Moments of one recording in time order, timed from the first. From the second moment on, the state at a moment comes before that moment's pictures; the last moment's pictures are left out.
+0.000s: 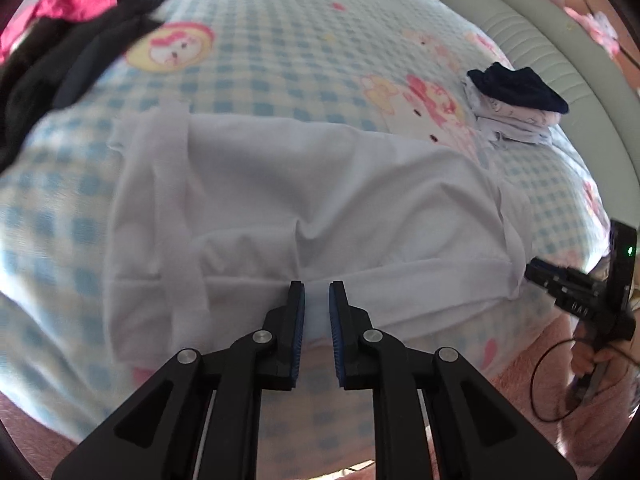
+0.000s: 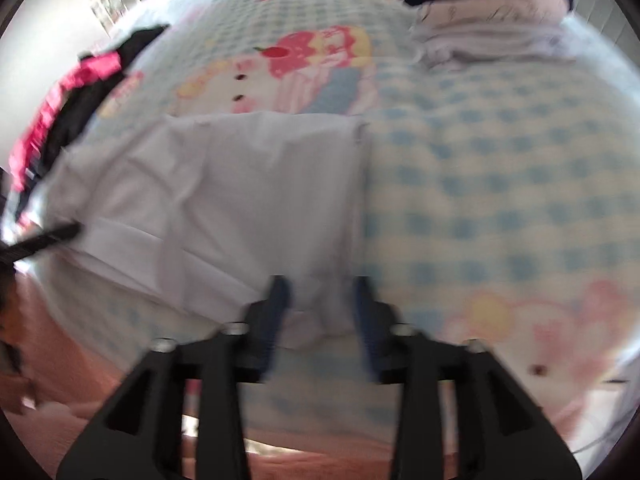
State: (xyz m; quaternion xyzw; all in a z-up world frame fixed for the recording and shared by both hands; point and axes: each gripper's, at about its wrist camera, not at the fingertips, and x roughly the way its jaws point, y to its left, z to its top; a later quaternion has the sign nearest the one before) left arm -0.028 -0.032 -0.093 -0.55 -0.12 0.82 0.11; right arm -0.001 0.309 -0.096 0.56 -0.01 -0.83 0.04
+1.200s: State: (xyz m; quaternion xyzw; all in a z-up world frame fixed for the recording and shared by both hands) left arm 0.004 -0.126 -0.098 -0.47 -0.27 0.83 0.10; right arm 0.005 0.266 -0.087 0.53 -0.04 -0.84 0.05
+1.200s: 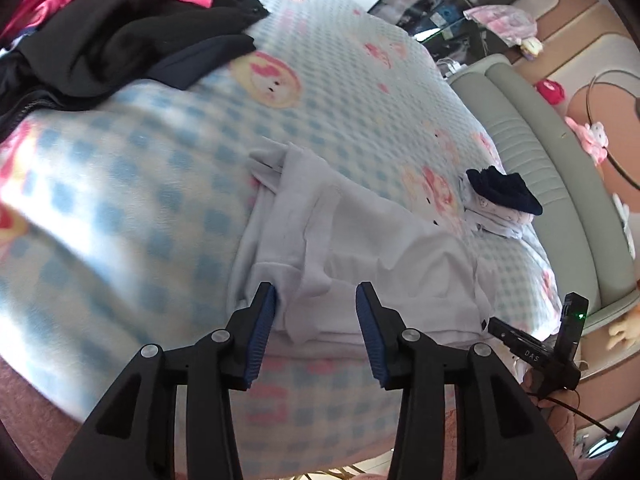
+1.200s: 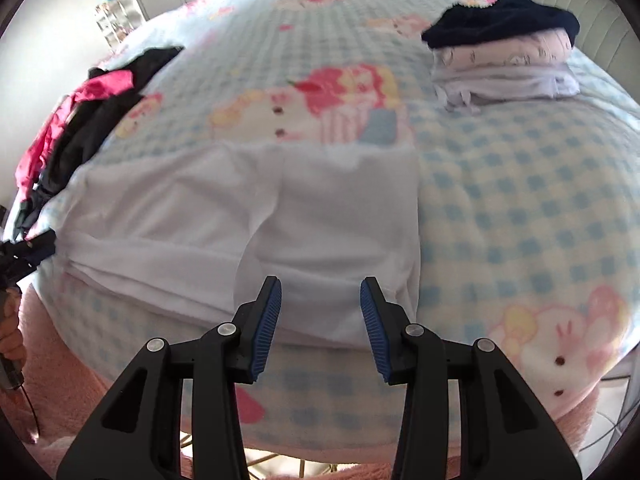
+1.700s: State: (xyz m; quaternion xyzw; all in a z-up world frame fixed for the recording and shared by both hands) left arm 0.031 -0.121 -0.081 -0.47 -0.22 0.85 0.09; right arm 0.017 0.260 -0.078 0.51 -0.03 -0.86 0.03
